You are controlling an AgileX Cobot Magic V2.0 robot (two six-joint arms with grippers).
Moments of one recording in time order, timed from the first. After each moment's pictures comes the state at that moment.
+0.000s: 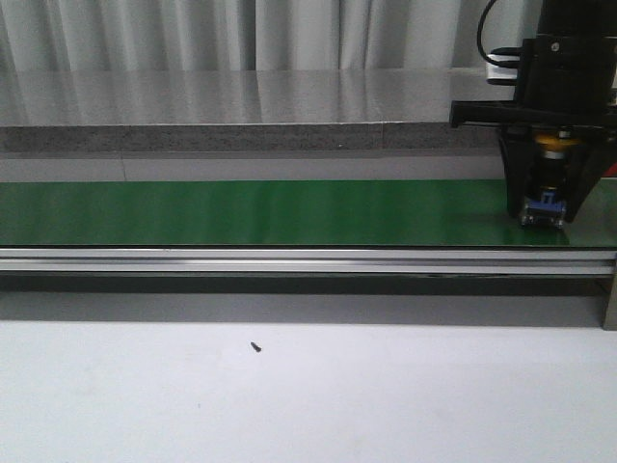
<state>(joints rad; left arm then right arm) 0.05 0.65 -0.66 -0.30 0.83 0.32 0.19 1.94 -1.57 0.05 1.19 0.42</state>
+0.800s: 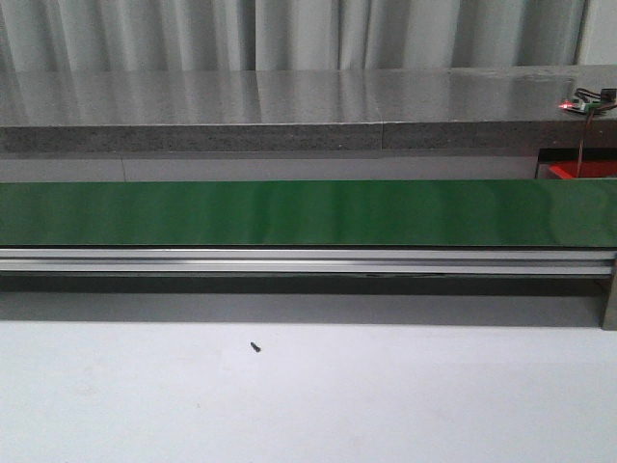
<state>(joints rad) 0.05 0.65 -0.66 -0.30 0.83 0.32 -0.14 1.72 -1.57 -0.01 1.23 0.23</state>
